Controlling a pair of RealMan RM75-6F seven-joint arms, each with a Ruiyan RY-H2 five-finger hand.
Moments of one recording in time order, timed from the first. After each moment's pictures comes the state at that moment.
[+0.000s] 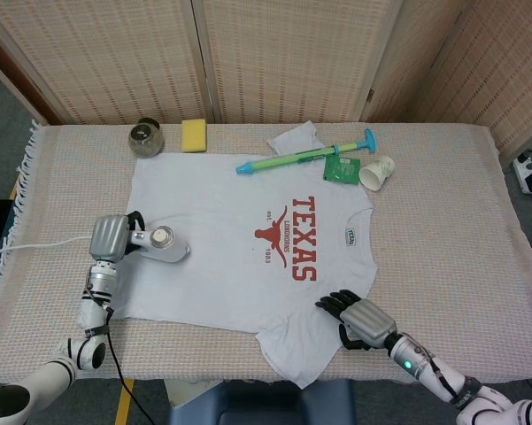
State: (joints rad) left arm -0.66 -1.86 -0.23 -0.65 1.31 1.13 -0.17; right arm 0.56 -1.30 -0.12 -1.62 -1.54 0.84 -0.02
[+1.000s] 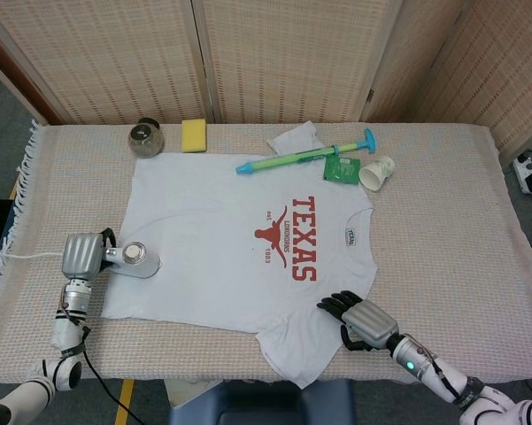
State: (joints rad) left arm -0.53 -1.81 -0.17 -0.58 1.30 1.16 -0.10; right arm 0.56 -1.30 -0.14 -1.59 -1.58 0.86 0.03
